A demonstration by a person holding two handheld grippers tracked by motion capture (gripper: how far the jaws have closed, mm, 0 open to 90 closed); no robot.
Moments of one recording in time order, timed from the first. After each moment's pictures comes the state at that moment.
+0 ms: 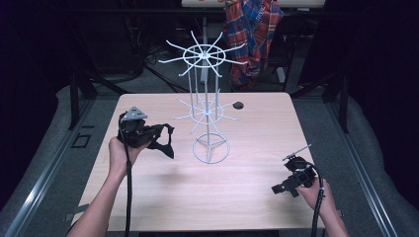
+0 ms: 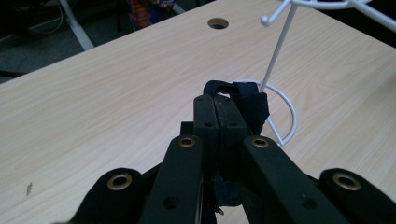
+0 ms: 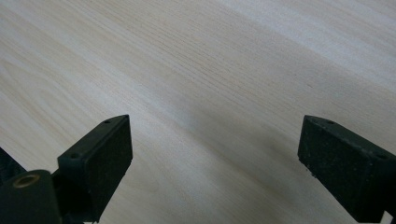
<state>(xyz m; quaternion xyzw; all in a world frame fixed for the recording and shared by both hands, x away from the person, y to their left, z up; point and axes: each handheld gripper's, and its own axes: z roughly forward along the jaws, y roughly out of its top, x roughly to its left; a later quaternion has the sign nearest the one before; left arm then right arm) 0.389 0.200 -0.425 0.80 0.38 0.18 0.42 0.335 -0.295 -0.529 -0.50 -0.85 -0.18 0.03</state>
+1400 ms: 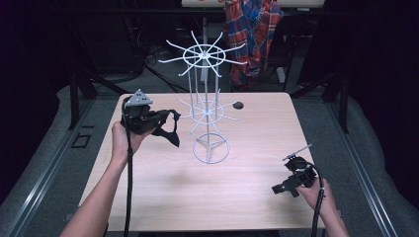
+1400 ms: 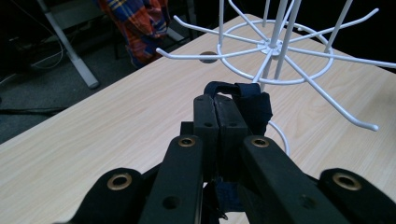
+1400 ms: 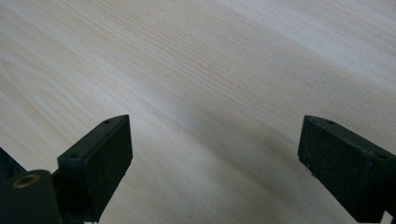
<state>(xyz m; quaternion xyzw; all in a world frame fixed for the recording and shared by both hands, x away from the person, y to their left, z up) 0.401 0.180 -0.385 0.81 0.34 0.20 0.43 0.334 -0.295 -0.530 -0.51 -0.84 -0.19 0.03</state>
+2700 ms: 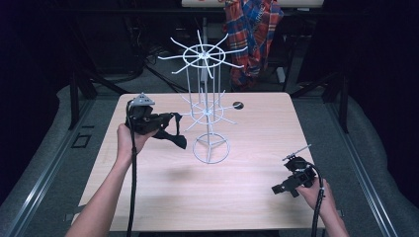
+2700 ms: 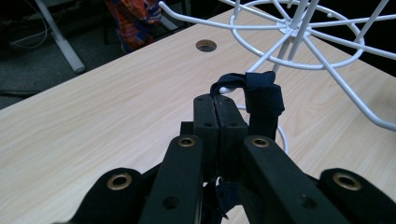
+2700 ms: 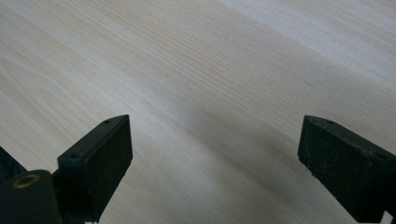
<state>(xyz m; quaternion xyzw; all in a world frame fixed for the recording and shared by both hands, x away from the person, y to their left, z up) 0.418 0.182 -0.409 0.80 0.37 0.16 0.44 0.336 -0.295 -0.529 -0.50 -0.85 -0.18 0.03</state>
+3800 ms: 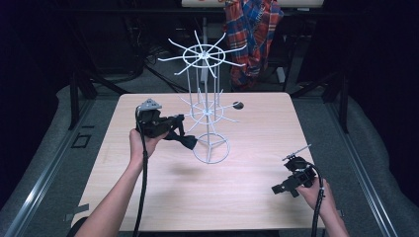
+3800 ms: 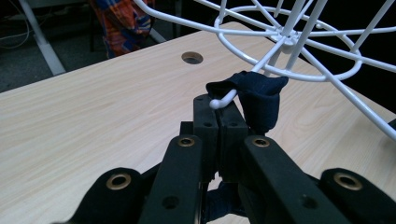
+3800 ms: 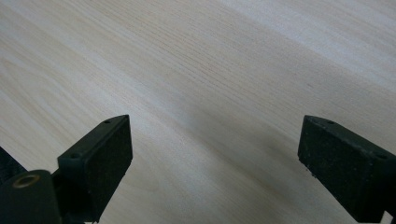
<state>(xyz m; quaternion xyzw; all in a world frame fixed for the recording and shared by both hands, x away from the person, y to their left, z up) 0.422 0.163 -0.434 0.77 0.38 0.14 0.49 0.335 -0.295 -0.529 -0.50 -0.85 -0.18 0.03</state>
